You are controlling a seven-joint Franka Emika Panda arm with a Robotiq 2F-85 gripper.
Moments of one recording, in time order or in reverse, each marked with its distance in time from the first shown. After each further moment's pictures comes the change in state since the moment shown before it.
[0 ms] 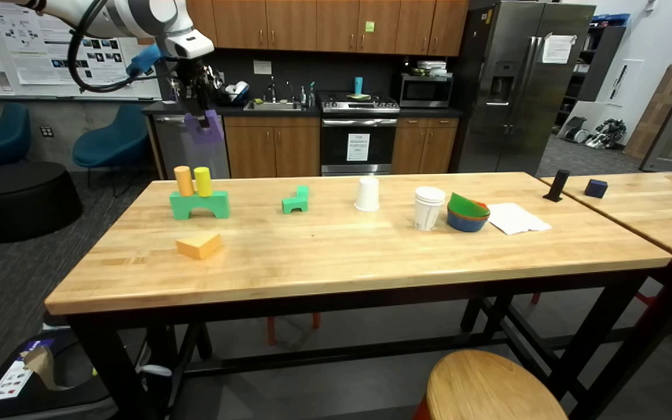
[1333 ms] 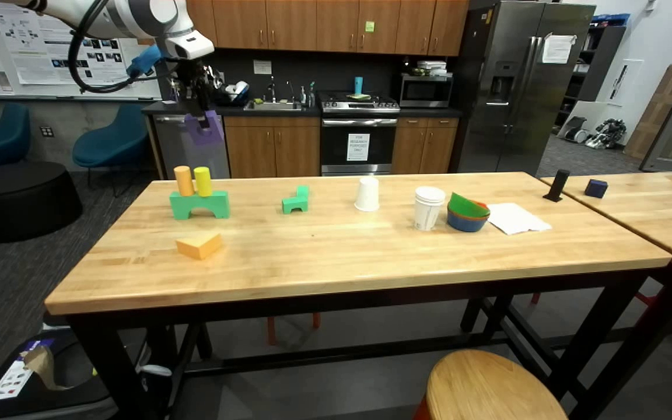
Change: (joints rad) arm 0.000 0.002 0.000 0.000 -0.003 -0.001 0.000
